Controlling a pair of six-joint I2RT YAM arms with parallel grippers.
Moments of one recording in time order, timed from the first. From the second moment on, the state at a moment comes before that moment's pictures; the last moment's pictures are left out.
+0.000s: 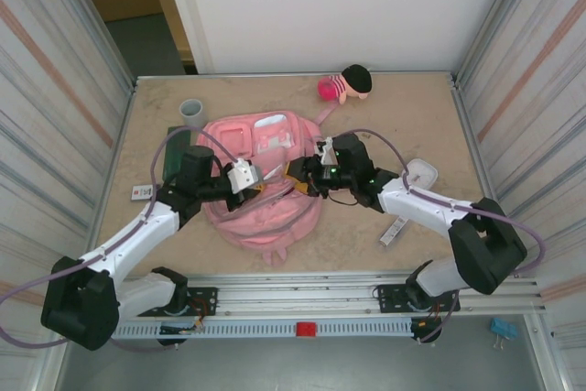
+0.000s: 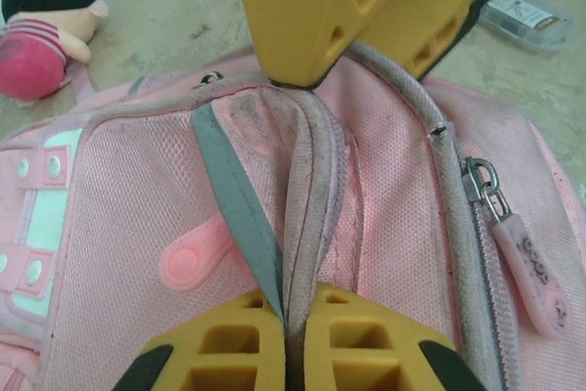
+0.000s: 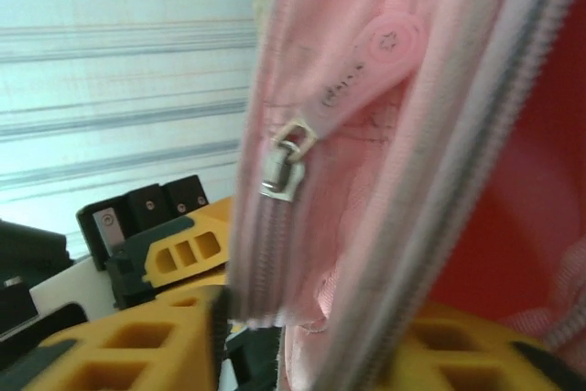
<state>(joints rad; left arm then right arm) -0.41 1.10 0.64 -0.16 0.63 0.66 0.67 1.43 0.81 0.16 -0.57 1.31</state>
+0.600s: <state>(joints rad) -0.79 0.79 0.81 -0.59 0.16 -0.26 0.72 1.46 0.84 0.16 -0.50 1.35</state>
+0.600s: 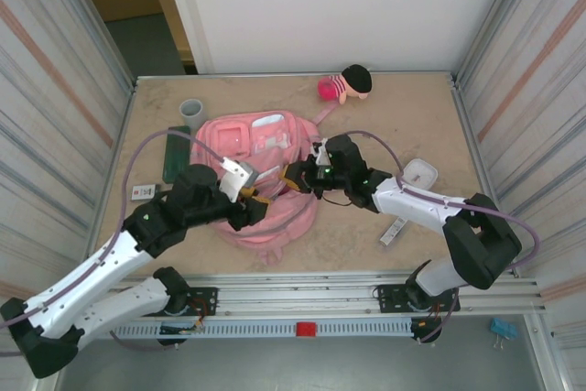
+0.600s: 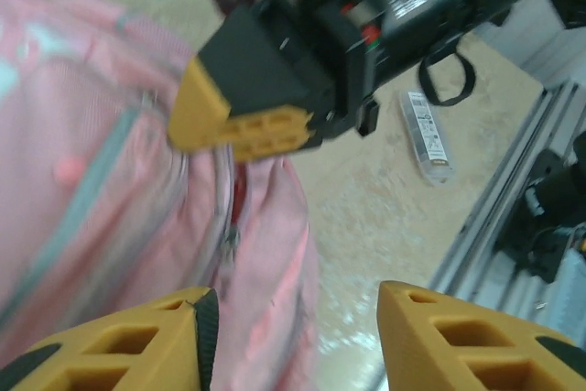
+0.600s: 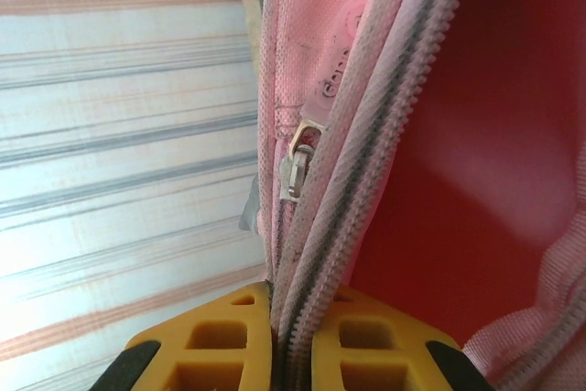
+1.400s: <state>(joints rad) -0.80 0.92 0.67 -0.46 0.11 -0.75 0.77 1.47 0.90 0.09 -0.46 1.32</state>
